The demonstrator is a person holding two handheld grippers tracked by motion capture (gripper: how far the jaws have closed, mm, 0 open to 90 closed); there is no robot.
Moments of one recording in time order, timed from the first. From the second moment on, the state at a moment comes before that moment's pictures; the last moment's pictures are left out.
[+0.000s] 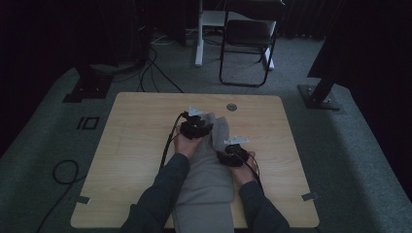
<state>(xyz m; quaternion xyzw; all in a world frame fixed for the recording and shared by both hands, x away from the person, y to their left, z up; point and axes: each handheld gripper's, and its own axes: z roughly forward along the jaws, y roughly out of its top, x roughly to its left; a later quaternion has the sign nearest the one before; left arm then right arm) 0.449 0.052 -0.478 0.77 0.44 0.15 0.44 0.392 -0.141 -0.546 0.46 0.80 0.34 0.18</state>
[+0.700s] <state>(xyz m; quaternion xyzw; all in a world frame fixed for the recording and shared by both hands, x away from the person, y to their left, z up) 0.437 0.071 -0.544 0.82 0.45 0.16 0.32 0.420 -0.148 -0.535 0.49 0.78 0.35 0.17</state>
